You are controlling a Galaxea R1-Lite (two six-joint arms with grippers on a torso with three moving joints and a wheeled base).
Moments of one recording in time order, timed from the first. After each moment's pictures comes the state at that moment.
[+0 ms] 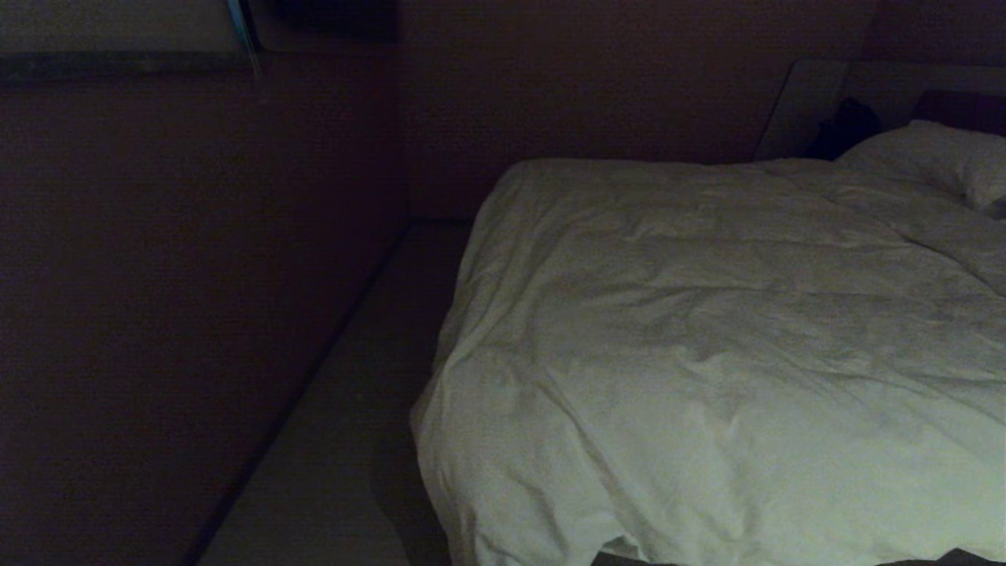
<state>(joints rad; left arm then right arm) 0.00 0.00 0.00 0.00 -0.04 0.10 0.00 0.00 0.00 0.00 0.00 -0.02</state>
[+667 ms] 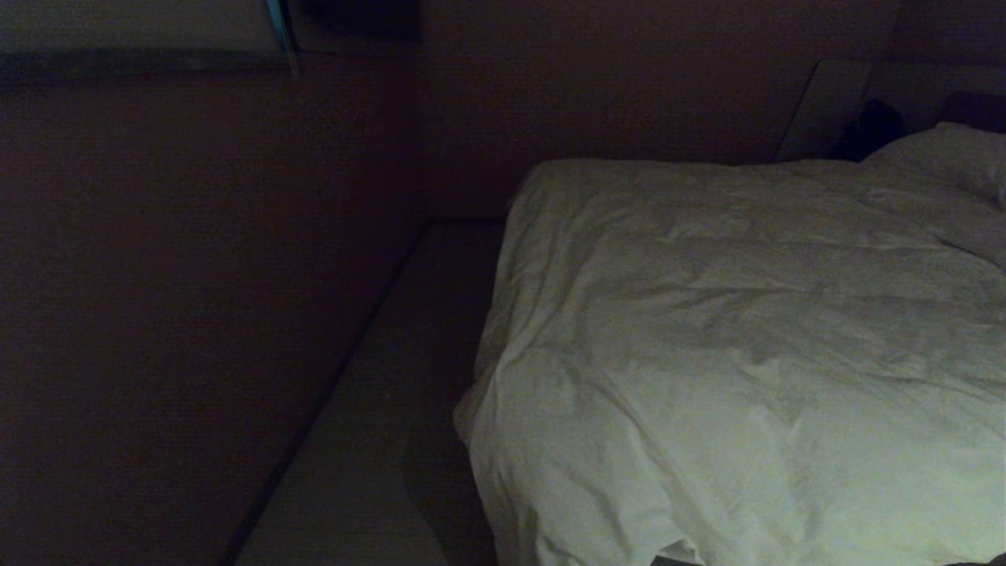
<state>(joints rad) 0.00 0.00 0.00 0.00 -0.04 0.09 0.00 0.00 0.00 0.00 0.00 -0.02</state>
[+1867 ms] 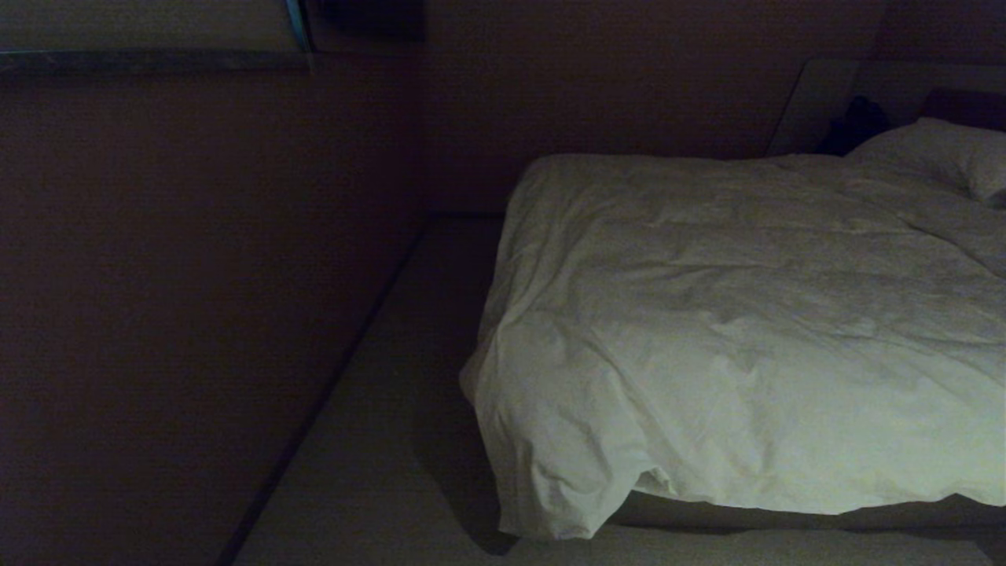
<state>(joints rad) 0.00 0.00 0.00 0.00 -0.04 0.08 0.00 0.00 0.00 0.00 0.00 -0.02</state>
